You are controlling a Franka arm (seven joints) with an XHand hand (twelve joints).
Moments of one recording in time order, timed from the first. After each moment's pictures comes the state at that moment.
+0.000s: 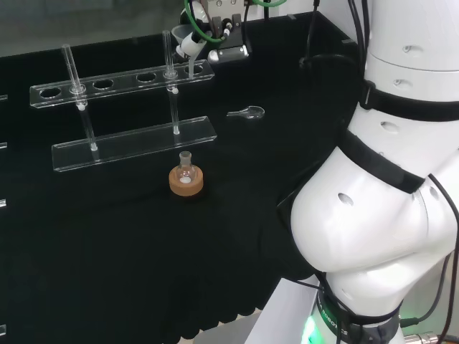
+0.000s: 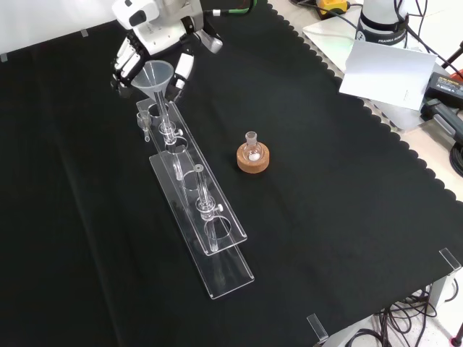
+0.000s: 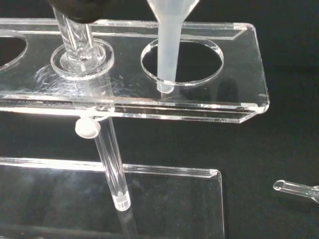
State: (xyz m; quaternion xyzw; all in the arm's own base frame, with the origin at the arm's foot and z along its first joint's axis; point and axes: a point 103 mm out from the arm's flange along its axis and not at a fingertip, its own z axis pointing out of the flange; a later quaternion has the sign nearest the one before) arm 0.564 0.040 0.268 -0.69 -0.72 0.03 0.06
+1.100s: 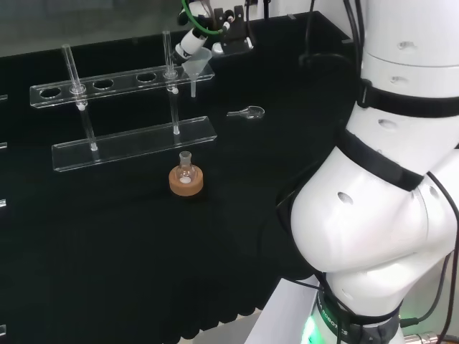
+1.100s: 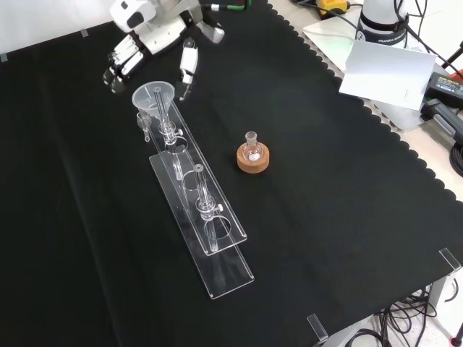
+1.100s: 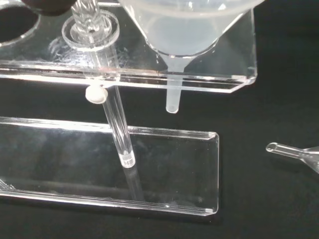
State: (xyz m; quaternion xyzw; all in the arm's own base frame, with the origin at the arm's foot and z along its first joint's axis) arm 0.549 0.035 0.282 -0.68 -0.72 0.08 0.10
